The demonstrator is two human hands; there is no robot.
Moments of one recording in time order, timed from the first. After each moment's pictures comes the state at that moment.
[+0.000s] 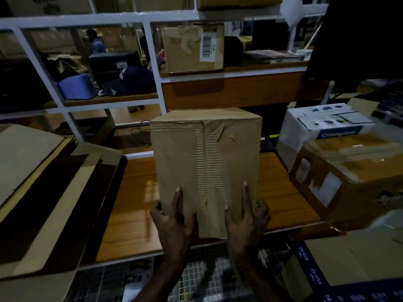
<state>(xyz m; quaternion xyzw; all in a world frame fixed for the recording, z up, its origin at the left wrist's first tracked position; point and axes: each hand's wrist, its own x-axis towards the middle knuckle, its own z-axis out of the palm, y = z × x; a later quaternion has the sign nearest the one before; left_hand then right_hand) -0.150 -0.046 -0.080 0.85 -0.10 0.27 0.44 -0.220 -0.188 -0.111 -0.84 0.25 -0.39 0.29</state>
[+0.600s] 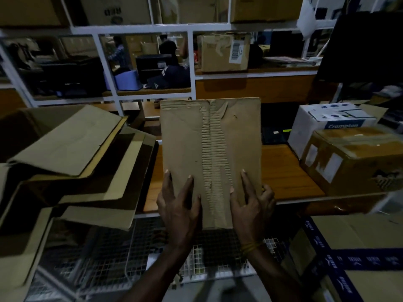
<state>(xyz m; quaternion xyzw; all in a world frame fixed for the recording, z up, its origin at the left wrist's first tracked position) -0.275 0.079 -0.037 0.85 -0.11 0.30 0.41 -0.313 -0.072 -0.037 -0.82 0.24 -0.43 0.29</state>
